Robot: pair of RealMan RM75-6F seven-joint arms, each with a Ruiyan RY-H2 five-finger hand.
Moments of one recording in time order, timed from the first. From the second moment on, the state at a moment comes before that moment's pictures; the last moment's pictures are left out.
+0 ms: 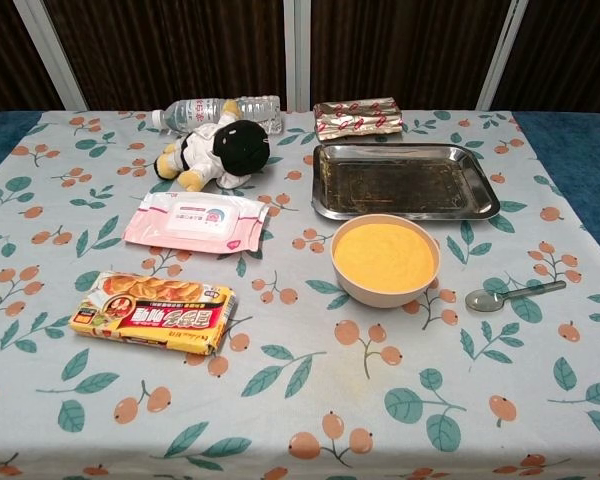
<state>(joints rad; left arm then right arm) 0.02 -1.17 -0.05 -1.61 1.47 1.56 0.17 0.13 -1.14 0.04 -1.71 -1.59 1.47 0.03</state>
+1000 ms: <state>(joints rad) 0.04 -1.15 -0.05 -1.63 1.44 1.57 0.12 0.47 -1.43 0.05 -1.42 -1.36 0.90 -0.22</state>
